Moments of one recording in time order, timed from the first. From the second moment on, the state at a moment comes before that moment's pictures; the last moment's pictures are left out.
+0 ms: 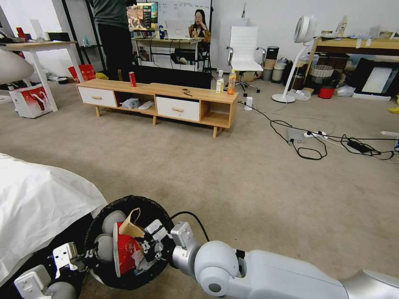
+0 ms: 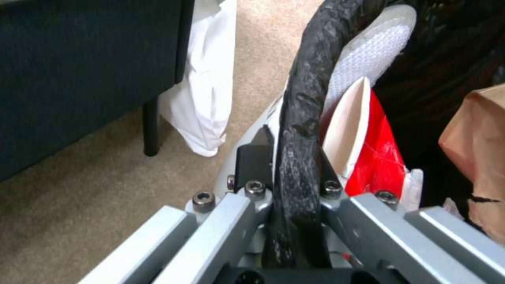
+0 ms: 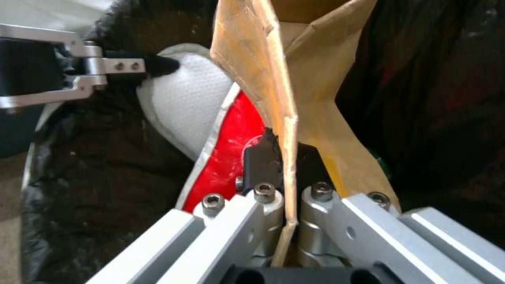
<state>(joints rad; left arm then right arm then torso) 1.62 -1.54 -0.89 -2.35 -0.63 0.74 -0.21 -0.38 1.10 -0.80 1.97 1.08 -0.46 0.44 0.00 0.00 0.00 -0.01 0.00</state>
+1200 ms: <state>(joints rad) 1.62 -1.54 -0.90 -2.33 -0.62 0.74 -0.21 -0.38 1.07 -0.68 2.07 1.08 -0.47 0.46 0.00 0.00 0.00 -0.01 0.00</state>
